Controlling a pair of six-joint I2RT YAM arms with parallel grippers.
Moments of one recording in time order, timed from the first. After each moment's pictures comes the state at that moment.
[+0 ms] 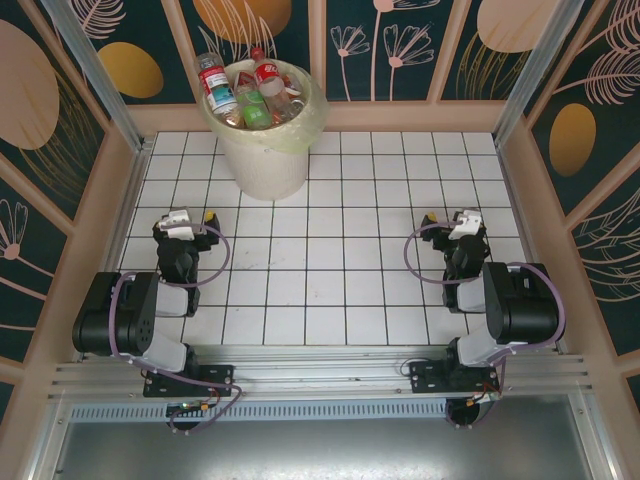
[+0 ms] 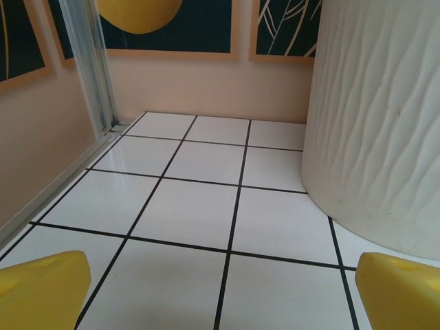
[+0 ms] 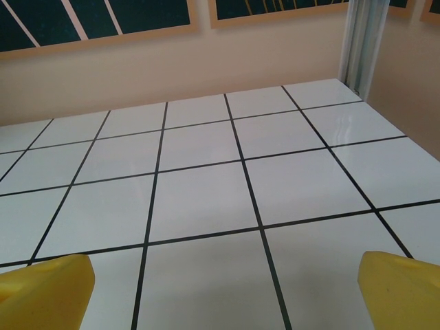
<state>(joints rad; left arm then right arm) -0.01 1.52 0.23 1.18 -0.13 -0.06 -0.02 1.53 0.22 1.15 0.04 0.10</state>
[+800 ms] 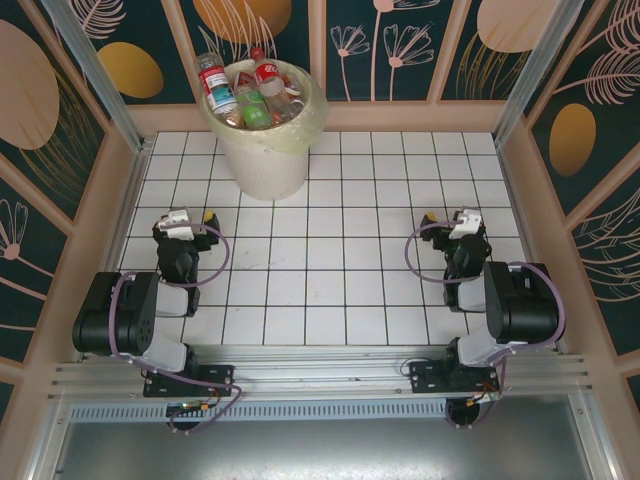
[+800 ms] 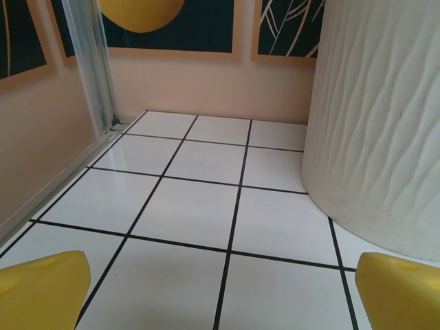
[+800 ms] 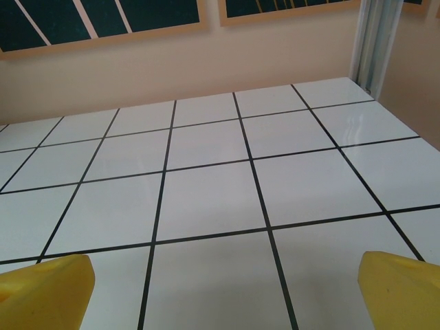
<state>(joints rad) -0.01 1.52 0.23 1.18 -0.14 -0.07 -0.03 1.53 0.23 1.14 0.00 0.10</state>
